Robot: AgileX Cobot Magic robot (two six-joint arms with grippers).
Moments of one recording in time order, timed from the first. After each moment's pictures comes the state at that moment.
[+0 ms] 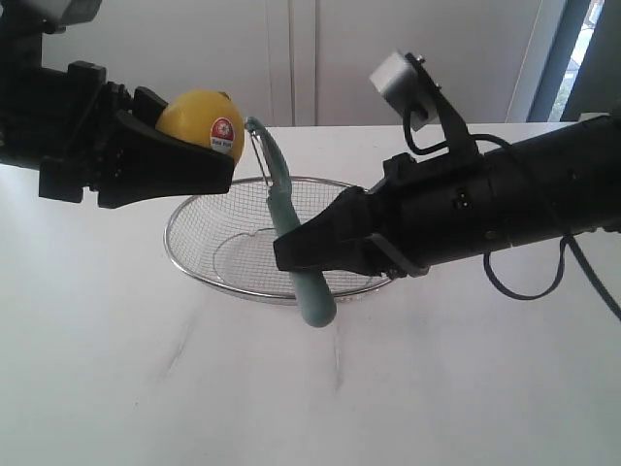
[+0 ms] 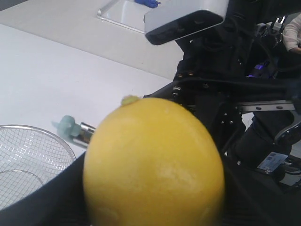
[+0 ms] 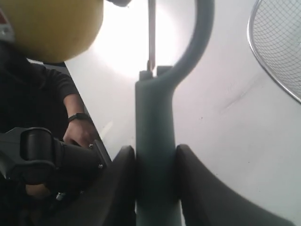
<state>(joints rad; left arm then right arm) -0.22 1.43 -1.00 -1.41 1.26 1.62 0.39 1.39 -0.86 1.32 0.94 -1.01</state>
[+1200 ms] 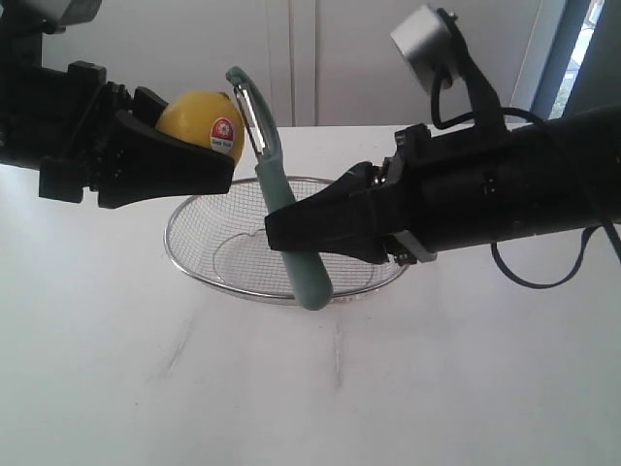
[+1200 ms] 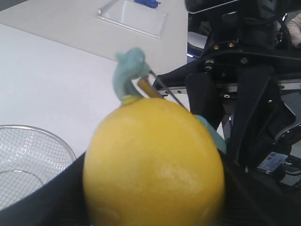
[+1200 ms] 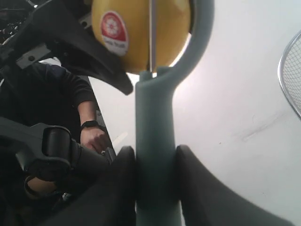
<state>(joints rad) -0.22 1.43 -1.00 -1.41 1.26 1.62 0.39 1.30 -0.85 1.38 0.98 -1.13</state>
